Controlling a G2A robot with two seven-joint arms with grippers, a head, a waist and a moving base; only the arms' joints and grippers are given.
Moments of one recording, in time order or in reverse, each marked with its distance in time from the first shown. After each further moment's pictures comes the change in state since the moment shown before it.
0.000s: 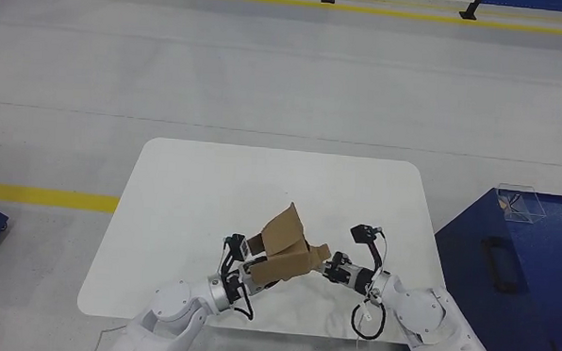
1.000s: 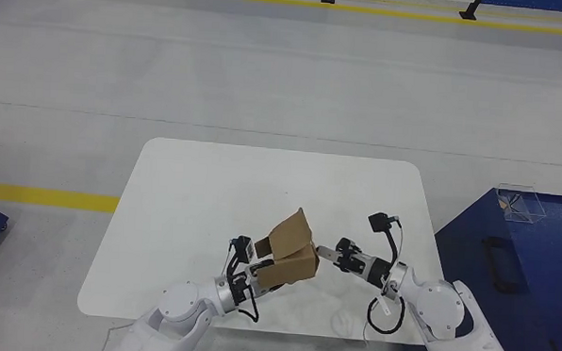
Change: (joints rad) left arm -0.019 -0.011 0.036 0.020 0.026 0.004 0.013; right arm -0.013 0.018 0.091 -0.072 0.117 -0.054 0.028
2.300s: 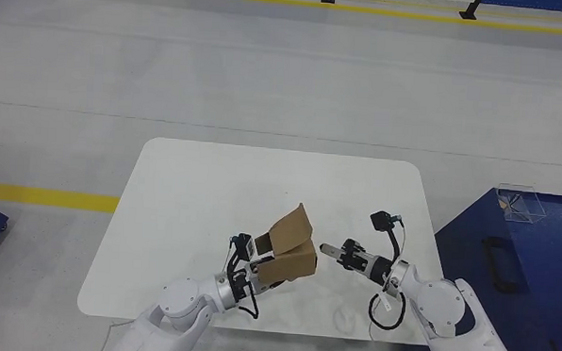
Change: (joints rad) left arm -0.014 -0.007 -0.005 0.016 -0.016 0.005 -0.013; right arm 0.015 0.006 -0.010 0.029 -0.014 0.065 0.008
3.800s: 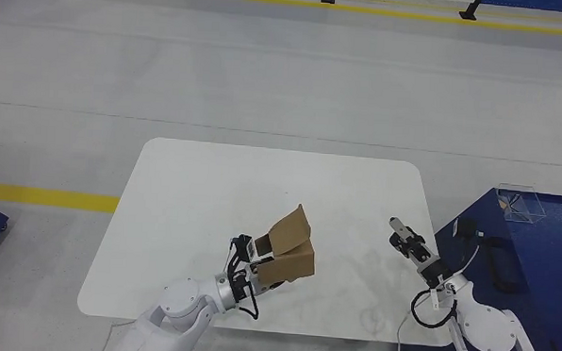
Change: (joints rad) left arm -0.003 -0.004 0.001 0.020 -0.010 -0.002 -0.008; right arm -0.215 0.005 0.275 -0.053 0.229 -0.069 -0.320
